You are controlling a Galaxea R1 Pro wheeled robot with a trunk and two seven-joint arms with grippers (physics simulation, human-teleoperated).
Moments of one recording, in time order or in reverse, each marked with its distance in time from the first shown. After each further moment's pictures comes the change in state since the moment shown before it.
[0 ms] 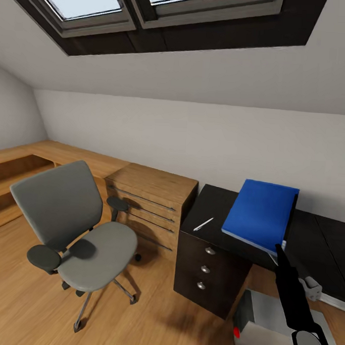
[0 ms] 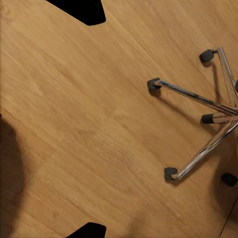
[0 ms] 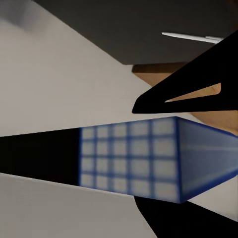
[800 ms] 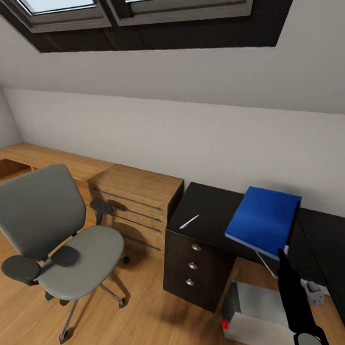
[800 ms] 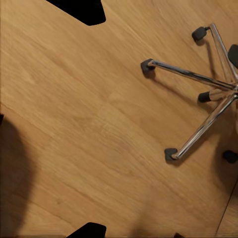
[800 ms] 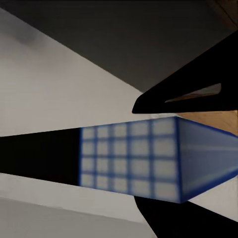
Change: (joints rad) left arm 0.000 0.000 0.000 0.004 0.000 0.002 0.000; right arm 0.000 -0.002 -0.019 0.018 0.000 -0.005 -0.057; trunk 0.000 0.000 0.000
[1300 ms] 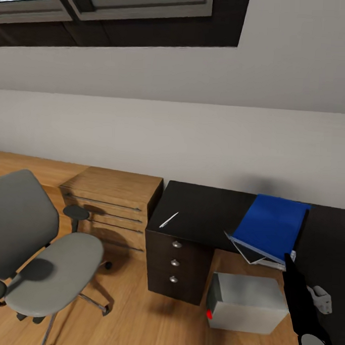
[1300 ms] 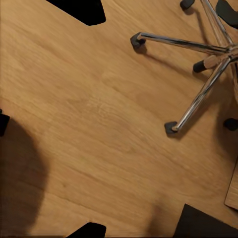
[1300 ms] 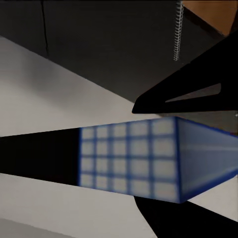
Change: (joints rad) left arm 0.000 0.000 0.000 0.015 0.000 0.002 0.001; right arm 0.000 -0.023 -0.006 0.015 0.000 -0.054 -0.088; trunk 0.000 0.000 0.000
